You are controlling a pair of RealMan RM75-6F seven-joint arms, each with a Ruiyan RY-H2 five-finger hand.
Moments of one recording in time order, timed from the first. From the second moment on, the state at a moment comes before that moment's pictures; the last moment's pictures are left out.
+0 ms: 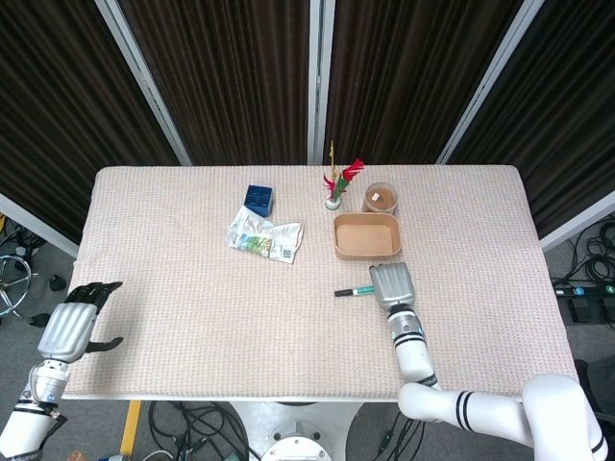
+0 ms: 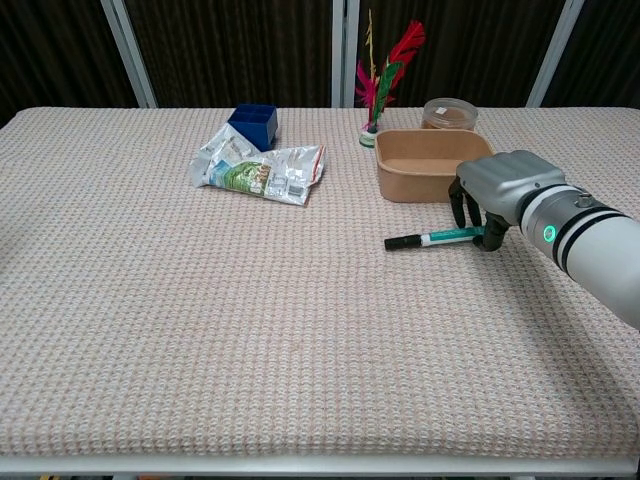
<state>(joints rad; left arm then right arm) -0.21 -1.26 -0.01 -1.47 1.46 1.30 -0.02 0.77 -1.79 0.17 -1.35 -0.69 1.15 -0.90</state>
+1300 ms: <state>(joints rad) -0.48 -1.36 -0.26 -1.72 1.19 1.17 0.39 0.83 -1.92 0.36 -1.48 -0.86 1.51 -1.06</state>
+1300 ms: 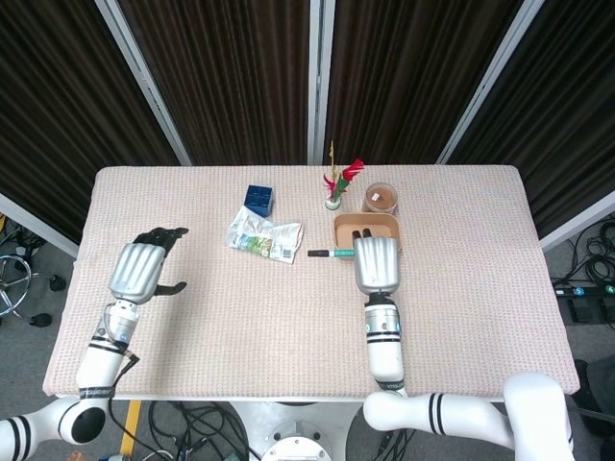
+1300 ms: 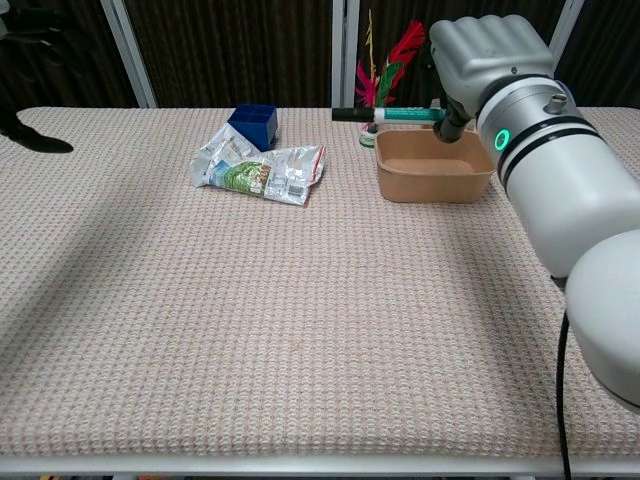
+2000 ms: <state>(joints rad) -0.67 -1.62 -0.33 -1.67 1.03 1.19 0.53 0.90 -2.05 0.42 -1.31 -0.86 1.47 -1.06</state>
